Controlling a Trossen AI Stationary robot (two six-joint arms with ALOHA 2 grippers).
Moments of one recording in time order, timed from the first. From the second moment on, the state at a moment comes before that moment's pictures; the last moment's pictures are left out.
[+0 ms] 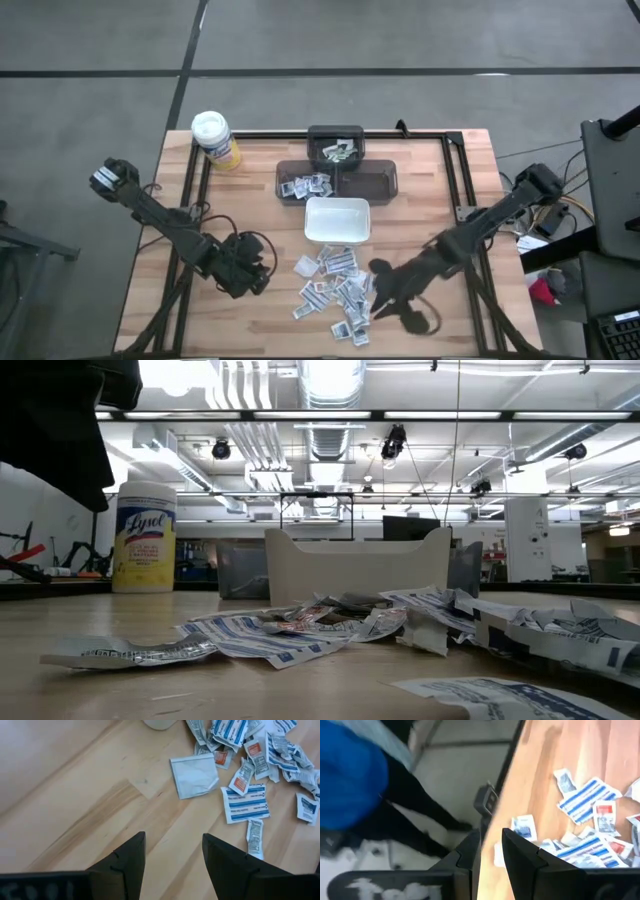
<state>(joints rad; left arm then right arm) -0.65 1.30 0.84 -0.64 -0.44 -1.34 0.58 1.46 1.11 -0.29 -0.13 0.47</state>
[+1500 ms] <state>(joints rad) -0.65 1.12 0.84 -0.81 -0.43 -1.19 0.54 2.25 1.83 -0.84 -0.14 0.21</state>
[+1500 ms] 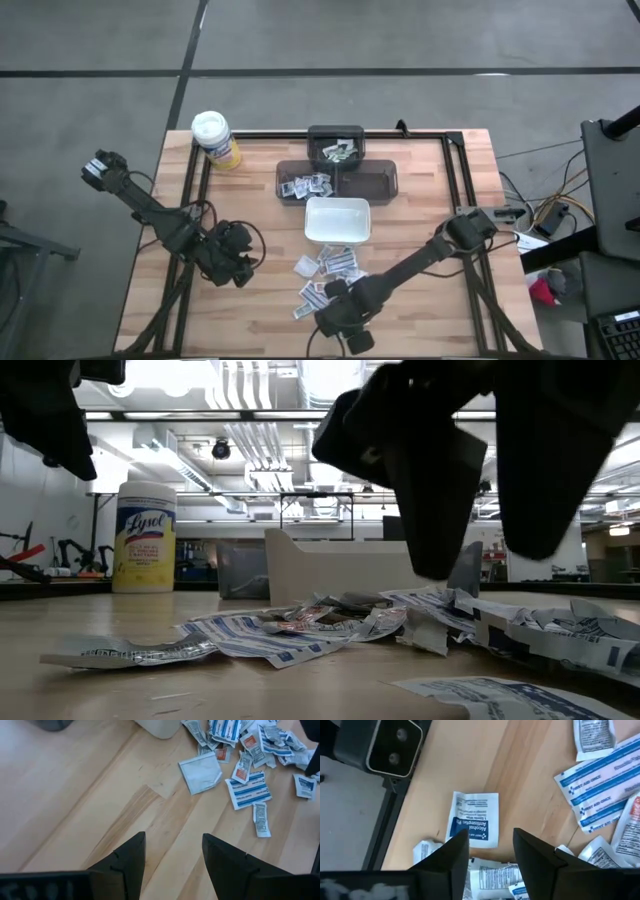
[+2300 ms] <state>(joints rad) -0.65 1.12 0.84 -0.82 -0.43 -1.18 0.54 2.33 1.83 -0.83 -0.07 0.23</state>
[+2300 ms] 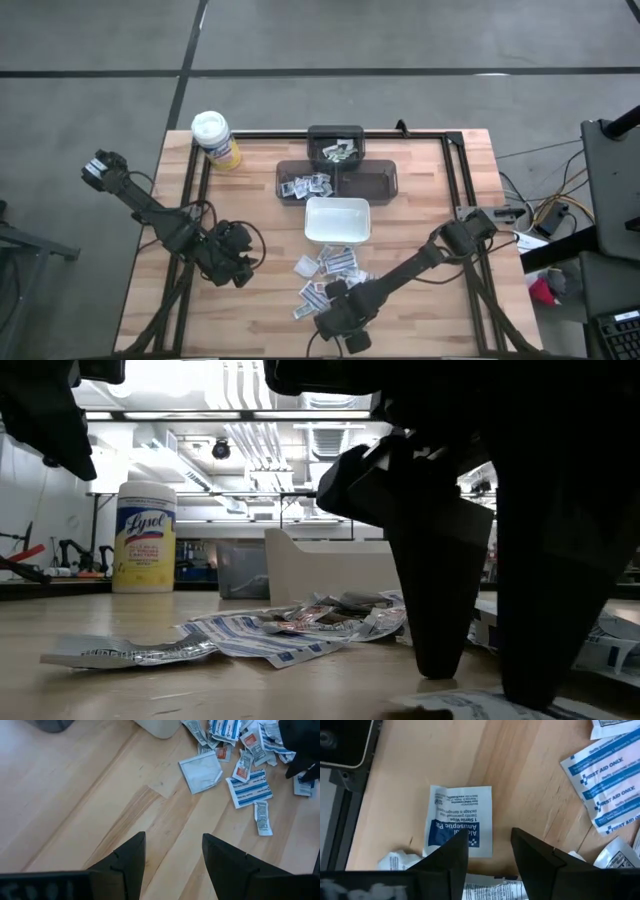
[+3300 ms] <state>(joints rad) -0.65 1.12 0.84 -0.82 -0.43 -1.18 0.52 2.33 1.83 -0.86 0.00 0.23</state>
